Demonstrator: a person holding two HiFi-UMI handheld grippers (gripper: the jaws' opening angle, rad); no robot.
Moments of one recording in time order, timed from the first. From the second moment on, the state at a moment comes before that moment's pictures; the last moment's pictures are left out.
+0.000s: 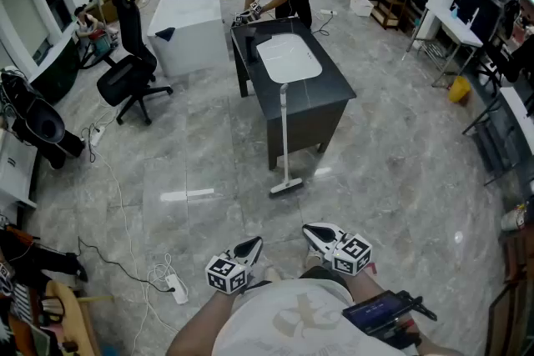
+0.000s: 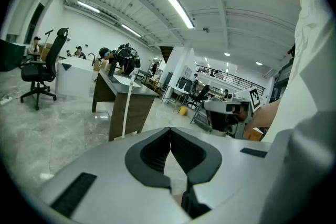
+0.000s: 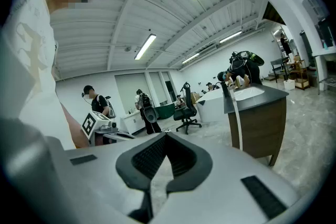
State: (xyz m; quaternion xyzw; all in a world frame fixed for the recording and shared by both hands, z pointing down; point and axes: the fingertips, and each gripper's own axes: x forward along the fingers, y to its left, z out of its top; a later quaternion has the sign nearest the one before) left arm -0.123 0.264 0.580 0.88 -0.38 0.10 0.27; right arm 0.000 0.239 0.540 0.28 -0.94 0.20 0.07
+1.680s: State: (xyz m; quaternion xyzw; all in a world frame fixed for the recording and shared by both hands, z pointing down) left arm -0.151 0.230 0.594 0.86 -0.40 0.11 0.29; right arm -0.029 0.185 0.552 0.28 -0.93 0.23 0.08
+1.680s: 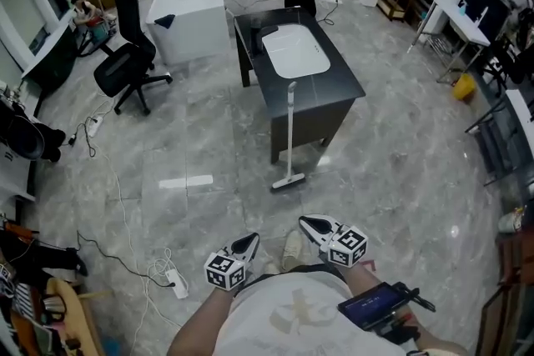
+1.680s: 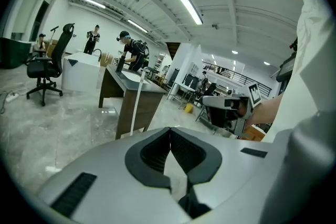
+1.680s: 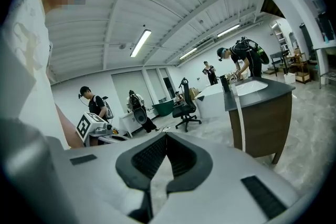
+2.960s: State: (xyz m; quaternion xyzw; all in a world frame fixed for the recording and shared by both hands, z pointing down) left arm -0.122 0.069 0.585 0.83 -0.46 0.13 0.29; right arm 0.027 0.000 0.576 0.27 -0.92 0.26 0.08
